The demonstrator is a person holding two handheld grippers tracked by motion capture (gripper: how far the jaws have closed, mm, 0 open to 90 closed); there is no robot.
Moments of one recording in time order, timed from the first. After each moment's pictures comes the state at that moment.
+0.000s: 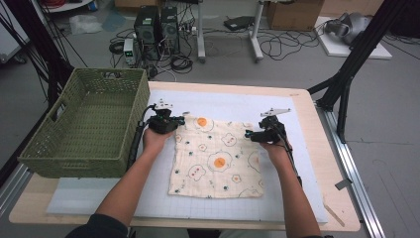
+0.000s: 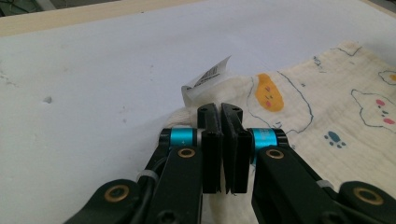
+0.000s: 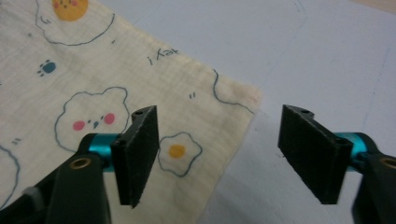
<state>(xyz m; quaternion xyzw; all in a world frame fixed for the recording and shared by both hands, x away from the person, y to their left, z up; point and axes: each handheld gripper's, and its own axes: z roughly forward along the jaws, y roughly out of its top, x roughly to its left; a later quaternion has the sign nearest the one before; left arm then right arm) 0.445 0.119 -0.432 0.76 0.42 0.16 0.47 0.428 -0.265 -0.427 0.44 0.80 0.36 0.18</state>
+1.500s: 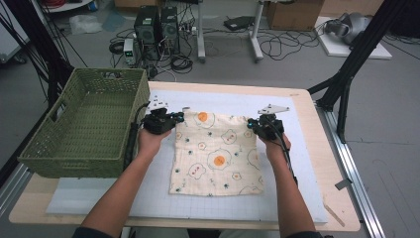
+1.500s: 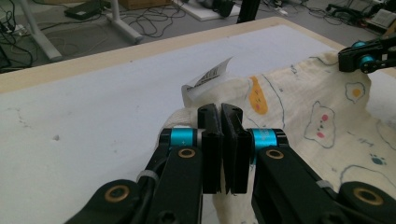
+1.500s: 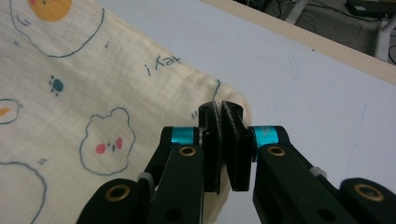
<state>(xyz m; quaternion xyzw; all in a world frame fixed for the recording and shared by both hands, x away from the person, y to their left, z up) 0.412 0.123 -0.397 0.74 0.38 0.18 0.52 0.417 -0.253 -0.407 0.40 0.79 0.40 0.24</state>
